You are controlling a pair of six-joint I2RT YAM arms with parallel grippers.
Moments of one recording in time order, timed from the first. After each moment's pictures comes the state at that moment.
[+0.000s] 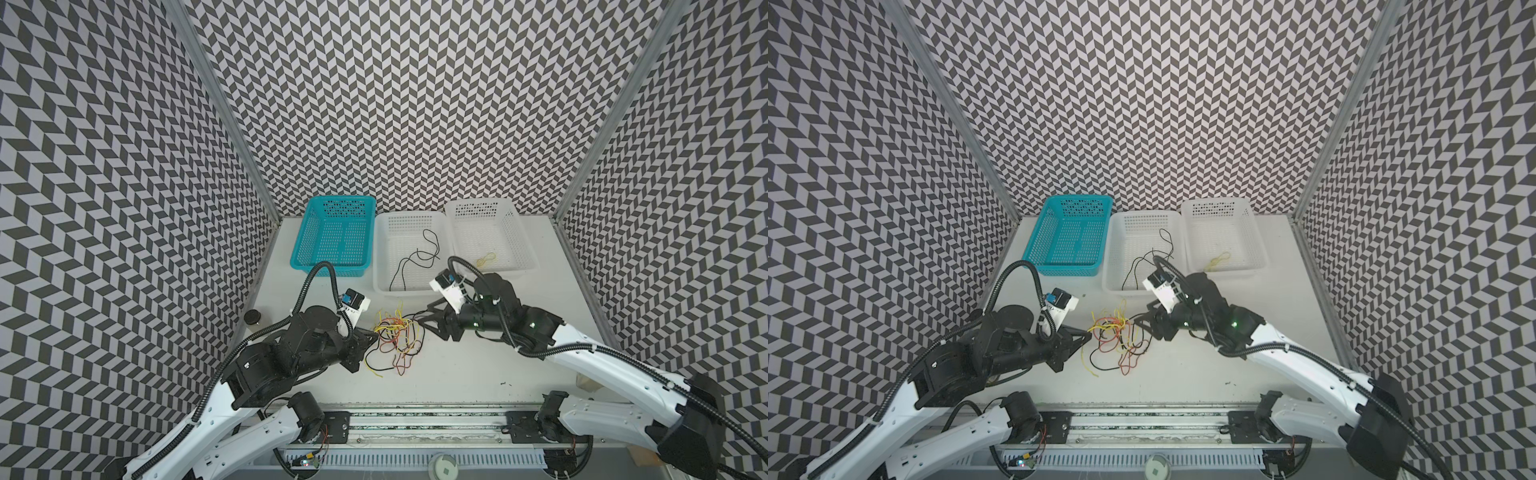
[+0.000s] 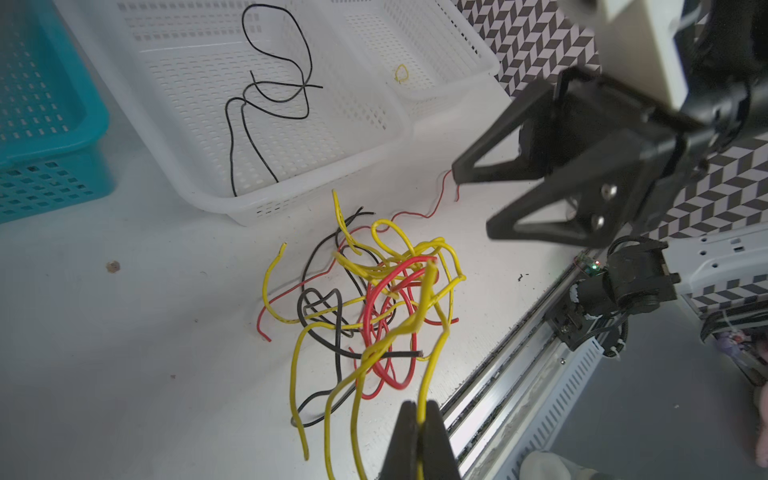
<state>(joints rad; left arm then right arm) -0.83 0.66 0.95 -0.85 0.20 -0.37 0.81 1.11 0.83 -0.12 -0.37 0.25</state>
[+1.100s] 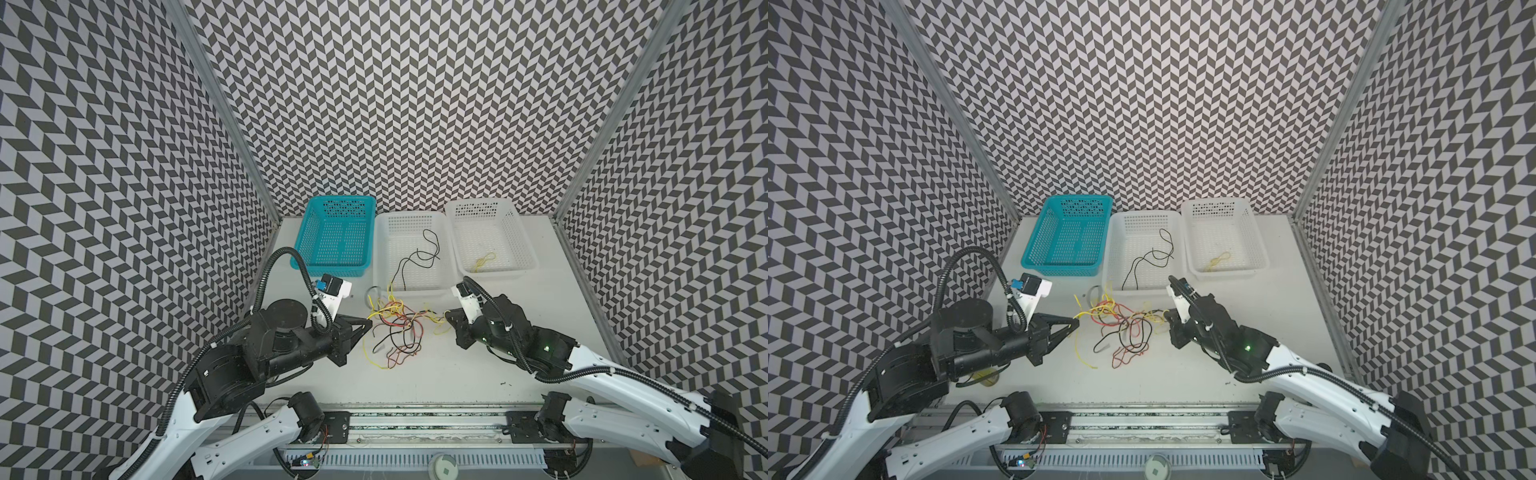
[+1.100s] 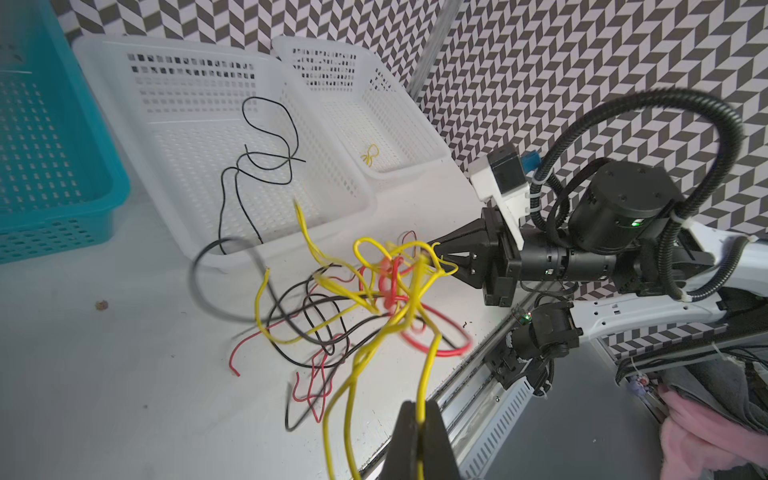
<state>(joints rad) -0.83 0.66 1.20 -0.94 0.16 -0.45 0.84 0.95 0.71 -0.22 0.13 0.38</state>
